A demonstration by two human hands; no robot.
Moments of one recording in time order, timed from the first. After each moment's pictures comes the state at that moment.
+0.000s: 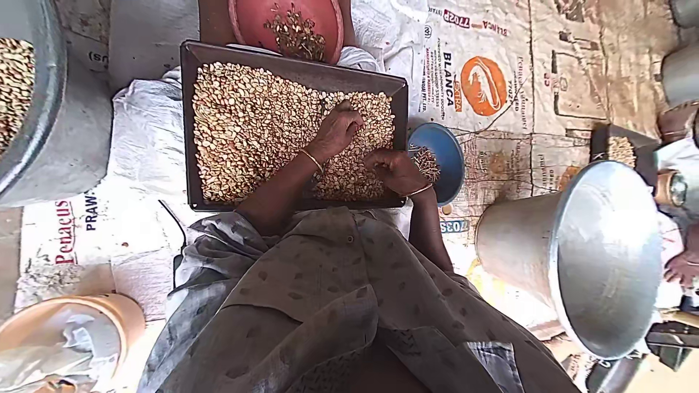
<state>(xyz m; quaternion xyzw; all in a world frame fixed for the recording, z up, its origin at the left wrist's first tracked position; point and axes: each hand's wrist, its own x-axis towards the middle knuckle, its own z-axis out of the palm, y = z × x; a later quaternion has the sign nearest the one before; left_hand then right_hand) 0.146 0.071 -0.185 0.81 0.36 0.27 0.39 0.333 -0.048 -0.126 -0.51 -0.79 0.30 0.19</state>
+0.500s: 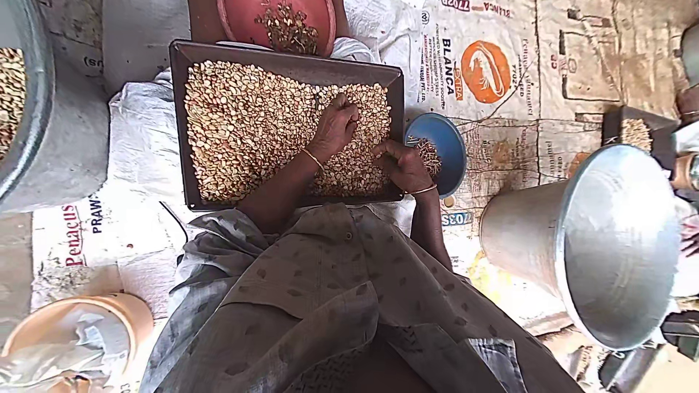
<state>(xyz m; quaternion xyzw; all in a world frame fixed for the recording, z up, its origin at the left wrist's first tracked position) 0.158 0.064 -0.191 0.81 0.39 0.26 0.34 0.349 -0.064 -0.132 -0.58 -0.73 0.28 0.22</state>
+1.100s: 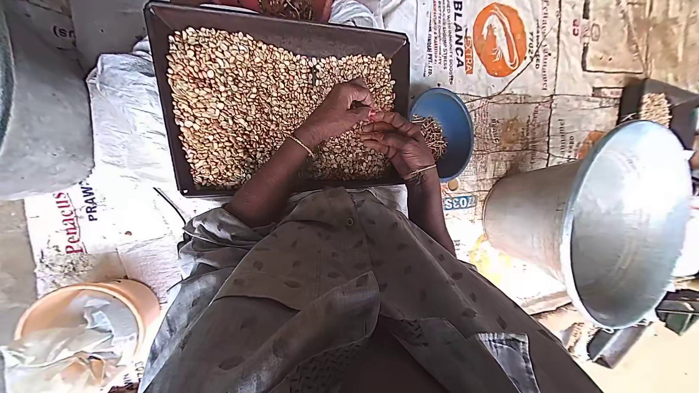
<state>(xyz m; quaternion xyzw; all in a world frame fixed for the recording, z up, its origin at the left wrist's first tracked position) 0.142 0.049 -0.156 0.78 0.24 0.28 0.51 0.323 -0.067 -0.130 -0.48 -0.40 0.61 0.48</state>
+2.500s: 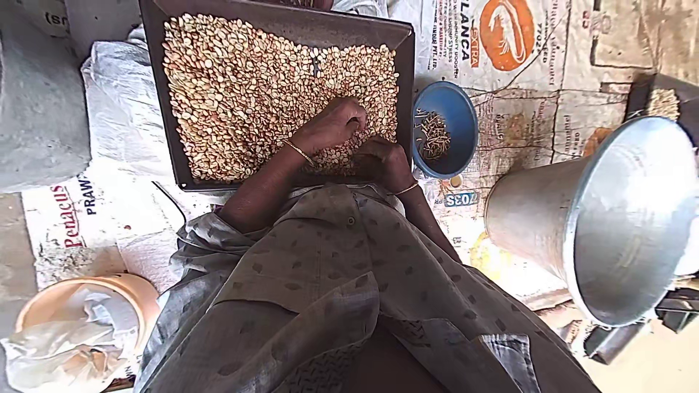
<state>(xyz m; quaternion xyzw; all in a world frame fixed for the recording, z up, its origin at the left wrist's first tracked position) 0.128 0.028 -0.158 0.85 0.26 0.15 0.44 0.307 -0.095 -0.163 -0.57 -0.75 0.23 0.25</state>
